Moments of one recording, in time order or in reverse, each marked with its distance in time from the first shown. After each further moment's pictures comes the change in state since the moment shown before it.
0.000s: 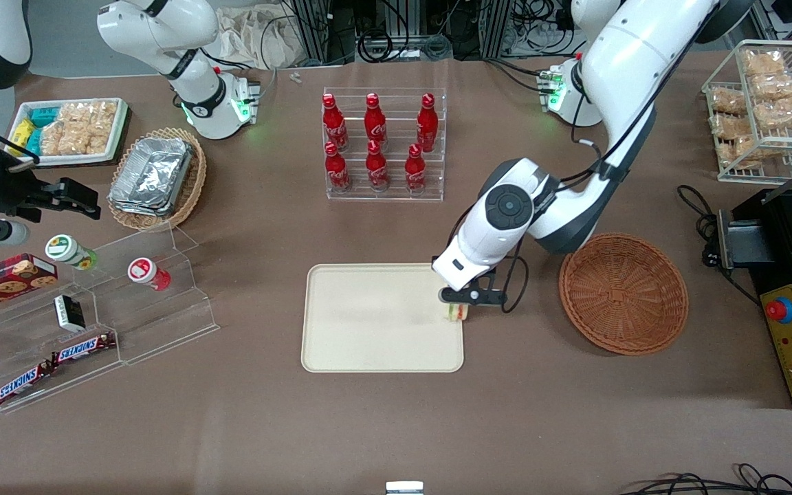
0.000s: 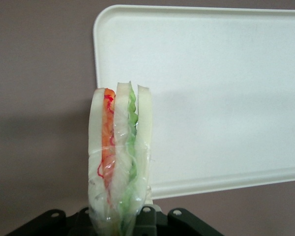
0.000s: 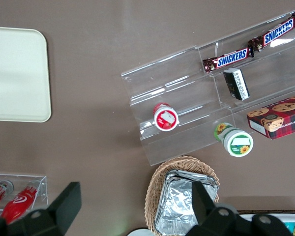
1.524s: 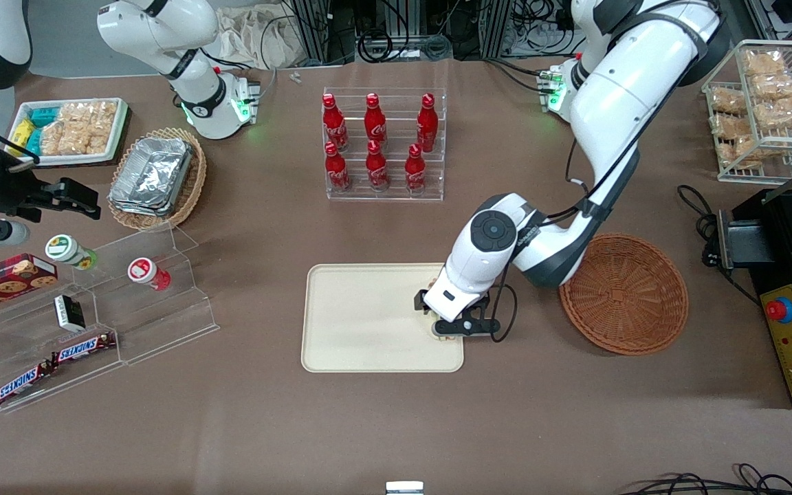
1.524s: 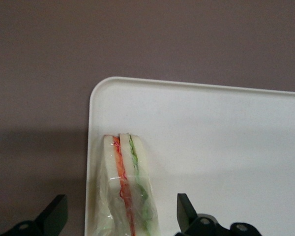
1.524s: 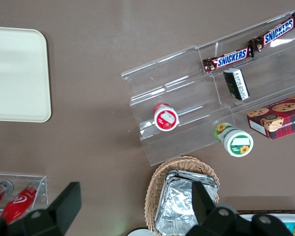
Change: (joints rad) arm -0.014 0.123 0.001 0.189 0.195 0.014 -0.193
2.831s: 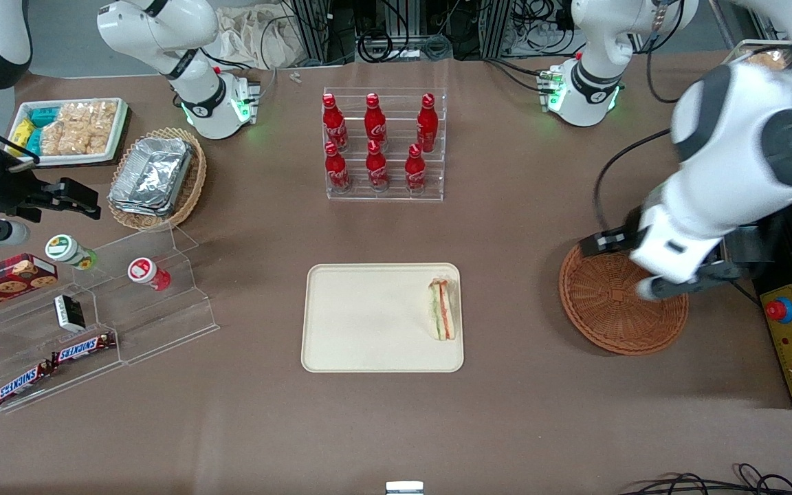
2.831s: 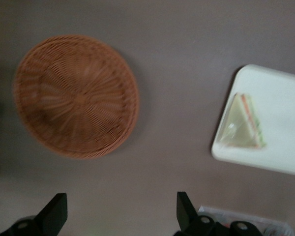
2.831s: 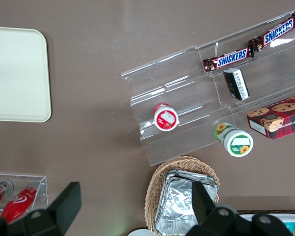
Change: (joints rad) arm 0.119 -0.551 0.355 0.015 -0.445 -0.801 0.467
